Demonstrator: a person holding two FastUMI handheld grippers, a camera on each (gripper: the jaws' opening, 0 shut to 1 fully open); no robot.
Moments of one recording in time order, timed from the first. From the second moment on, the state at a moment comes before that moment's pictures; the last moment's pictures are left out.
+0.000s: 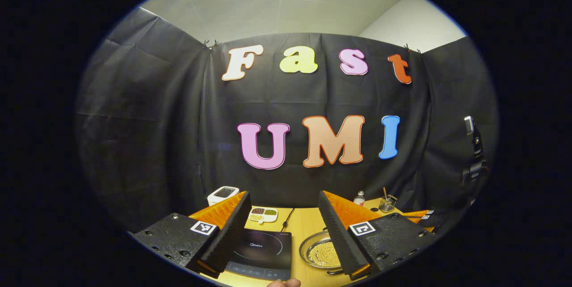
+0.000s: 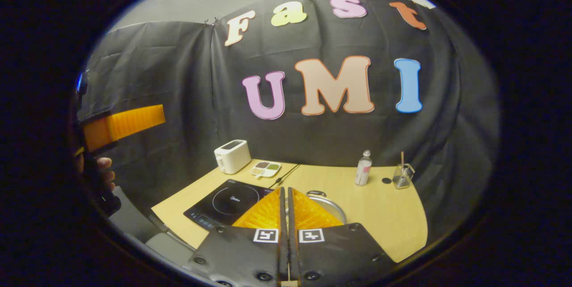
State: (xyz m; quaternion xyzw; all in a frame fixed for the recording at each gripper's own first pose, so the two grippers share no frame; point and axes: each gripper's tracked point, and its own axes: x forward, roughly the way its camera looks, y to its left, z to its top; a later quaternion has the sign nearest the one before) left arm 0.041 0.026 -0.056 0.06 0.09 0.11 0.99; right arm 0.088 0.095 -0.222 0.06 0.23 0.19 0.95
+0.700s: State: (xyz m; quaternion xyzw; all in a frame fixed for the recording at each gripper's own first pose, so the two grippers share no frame) left arm 0.092 0.075 -0.101 0.05 0.12 0.06 0.99; right arm 0.077 0.150 -0.340 0.05 0.36 0.18 0.92
